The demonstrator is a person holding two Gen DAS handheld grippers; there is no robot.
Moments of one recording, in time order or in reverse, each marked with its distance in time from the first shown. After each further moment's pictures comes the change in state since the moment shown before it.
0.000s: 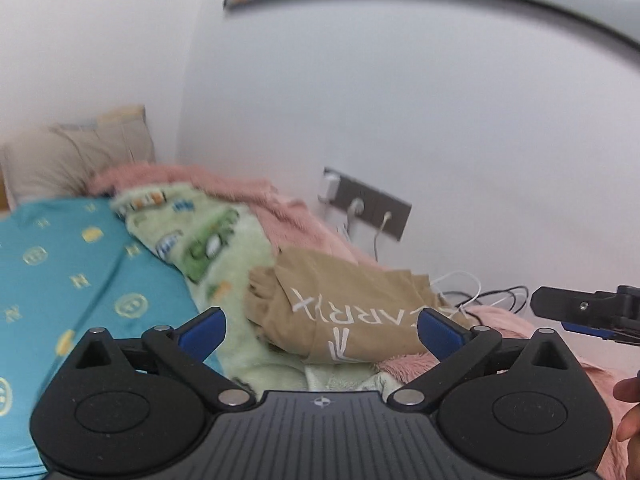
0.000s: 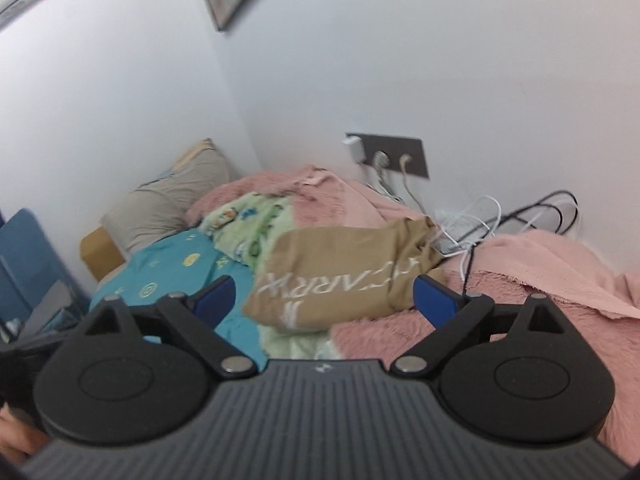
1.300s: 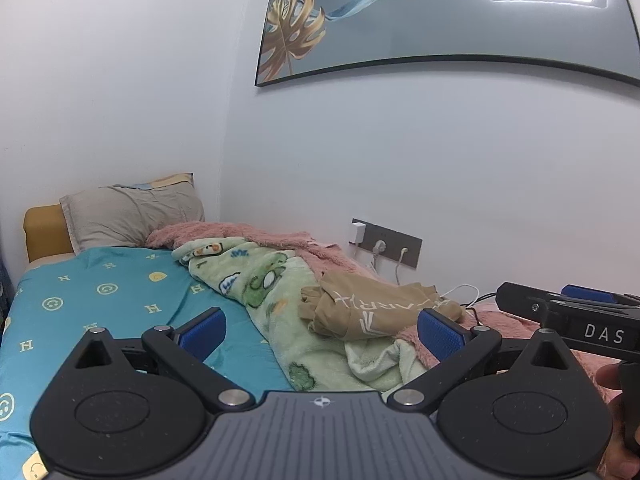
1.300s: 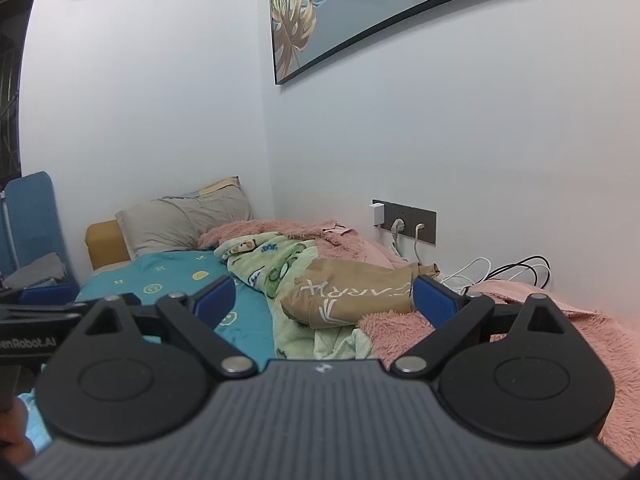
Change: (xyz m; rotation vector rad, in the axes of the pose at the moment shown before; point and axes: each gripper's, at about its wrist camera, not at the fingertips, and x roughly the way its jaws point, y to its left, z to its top) left arm -0.169 -0.001 -0.073 0.051 -0.165 0.098; right arm -0.107 0.077 -0.089 -0.233 -0.241 -0.039
